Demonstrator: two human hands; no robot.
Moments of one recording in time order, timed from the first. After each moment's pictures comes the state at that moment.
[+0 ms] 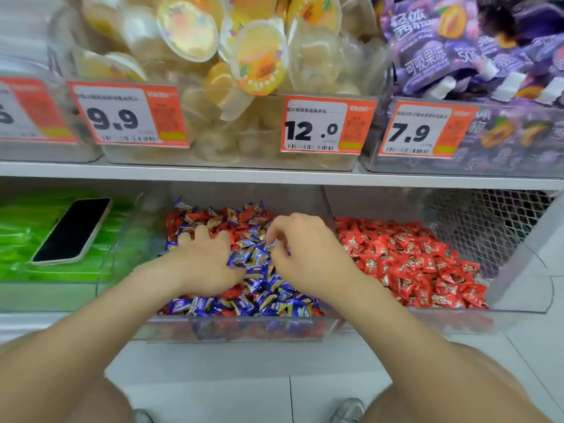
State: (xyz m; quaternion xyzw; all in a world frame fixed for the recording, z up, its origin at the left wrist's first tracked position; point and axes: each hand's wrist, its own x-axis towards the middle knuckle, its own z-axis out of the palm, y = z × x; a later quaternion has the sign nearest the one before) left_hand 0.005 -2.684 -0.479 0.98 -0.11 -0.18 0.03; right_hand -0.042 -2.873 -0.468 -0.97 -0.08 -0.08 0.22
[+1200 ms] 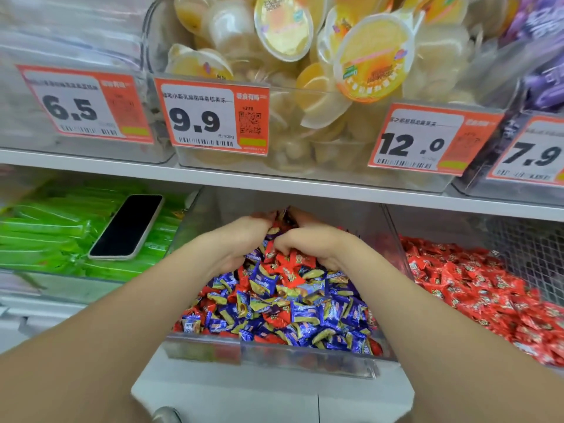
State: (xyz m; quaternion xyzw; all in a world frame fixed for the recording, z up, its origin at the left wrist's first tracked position) left_hand 0.082 -2.663 -0.502 0.78 0.05 -0.22 0.59; right_hand 0.063 -2.816 -0.484 -0.87 0.01 0.22 0.45
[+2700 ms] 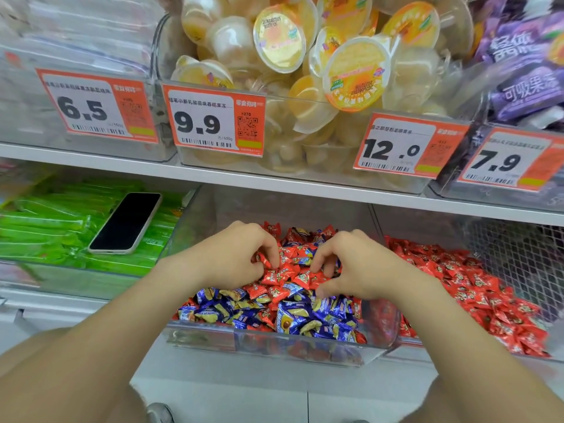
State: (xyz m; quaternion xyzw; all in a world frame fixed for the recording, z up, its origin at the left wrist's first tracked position) left_hand 0.027 -2.635 -0.471 0.93 -0.27 -0.10 0.21; right_hand -0.008 -2.883 -0.458 -0.98 -0.13 0.11 0.13
